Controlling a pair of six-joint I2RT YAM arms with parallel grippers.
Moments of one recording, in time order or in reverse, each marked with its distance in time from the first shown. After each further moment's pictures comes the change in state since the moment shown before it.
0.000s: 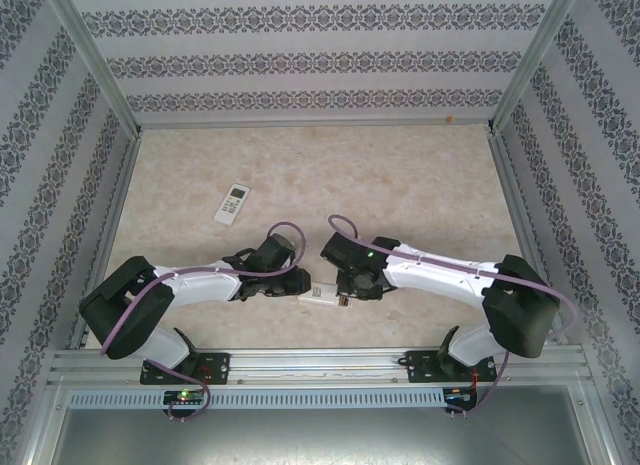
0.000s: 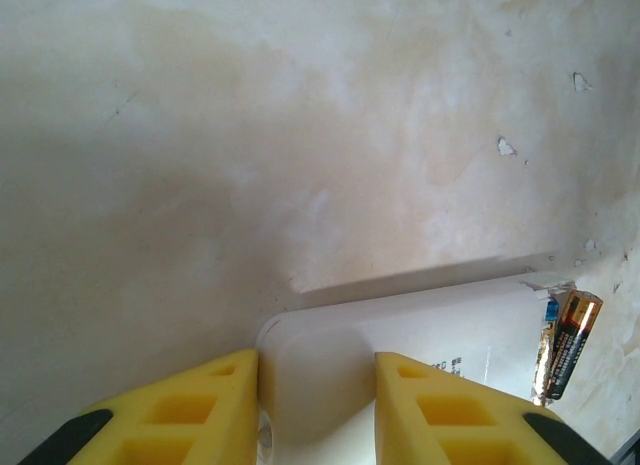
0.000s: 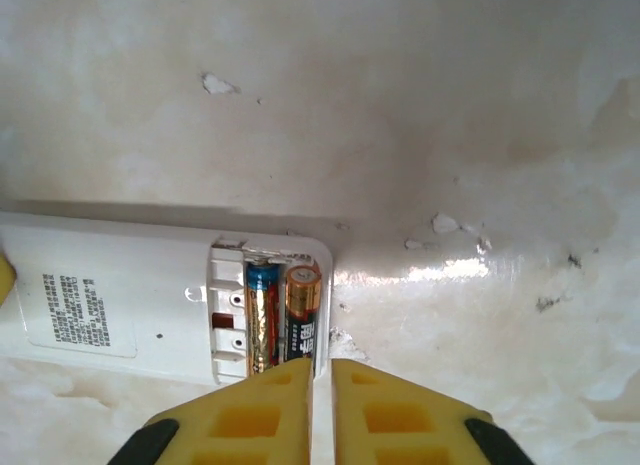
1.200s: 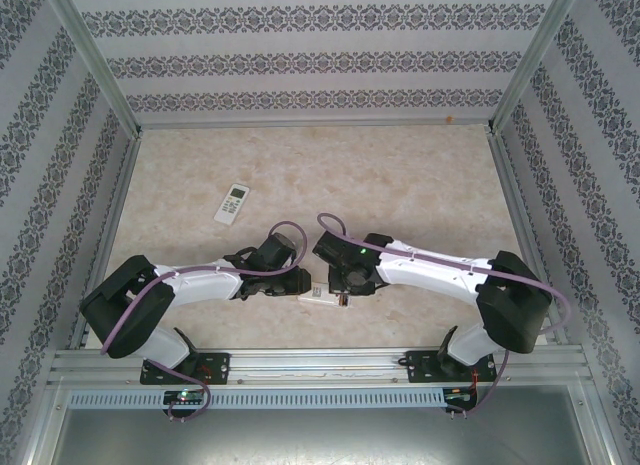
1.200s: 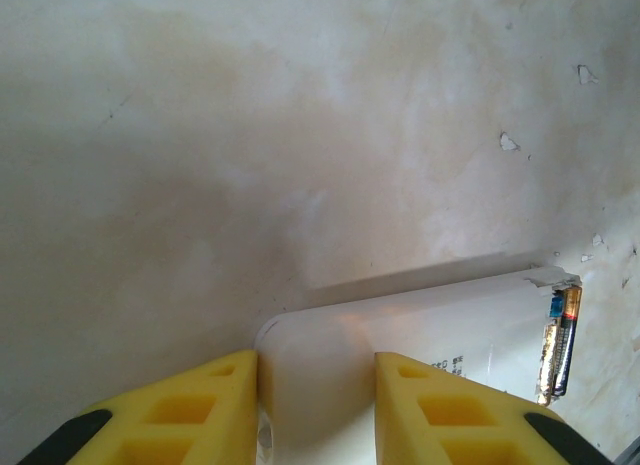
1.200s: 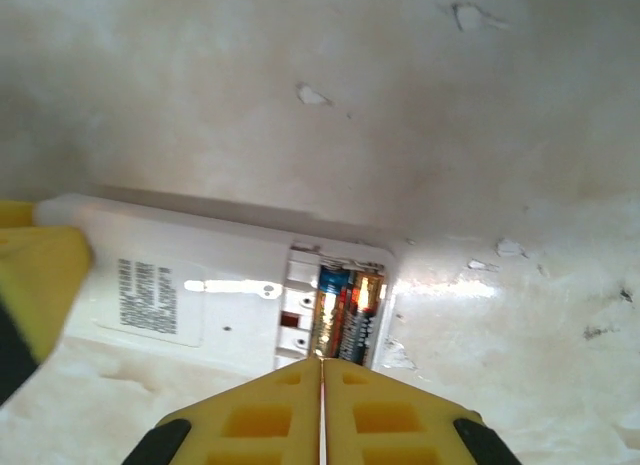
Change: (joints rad) left arm 0.000 0.007 0.018 -0.027 -0.003 0.026; right arm 0.023 0.042 0.068 0.011 0.000 -0.073
